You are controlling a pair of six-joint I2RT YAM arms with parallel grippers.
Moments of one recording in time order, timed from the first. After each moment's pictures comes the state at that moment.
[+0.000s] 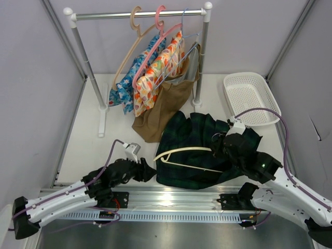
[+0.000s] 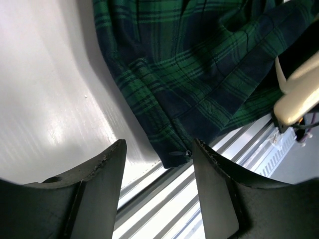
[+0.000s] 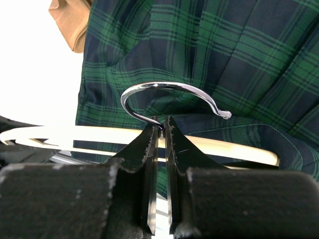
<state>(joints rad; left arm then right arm) -1.03 0.40 0.19 -0.29 -0.15 -0.78 0.88 0.69 0.77 -0.68 0.42 0.76</state>
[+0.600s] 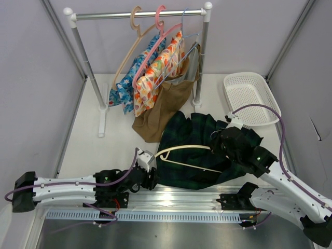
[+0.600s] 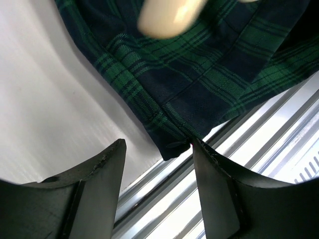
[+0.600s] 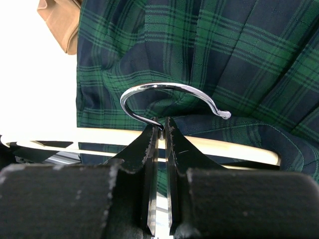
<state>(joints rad) -1.33 0.66 0.24 -0.22 -0.38 -0.64 0.79 0.79 0.82 -0.69 0.33 0.77</state>
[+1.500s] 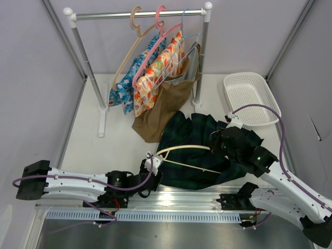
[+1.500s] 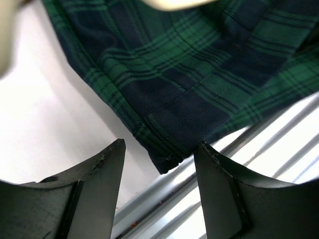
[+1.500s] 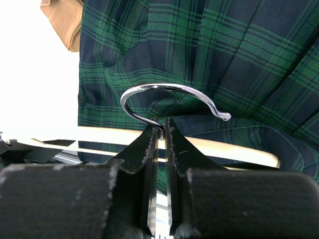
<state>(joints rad) -1.47 0.91 0.33 -0.19 -0.58 -0.61 0.77 0.79 0.82 -0.69 0.30 0.77</state>
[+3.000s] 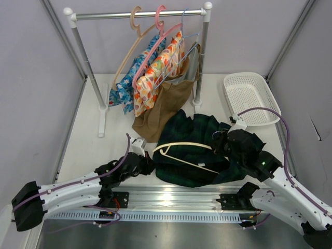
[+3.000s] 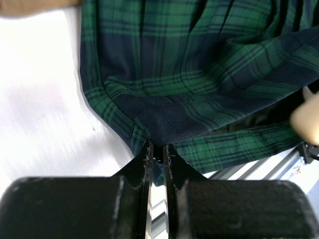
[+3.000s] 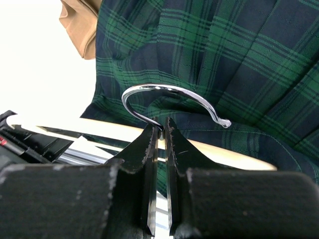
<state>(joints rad) -1.01 0.74 0.24 -0.04 -0.22 -0.75 0.74 0.71 0.76 -0.64 0.27 0.77</state>
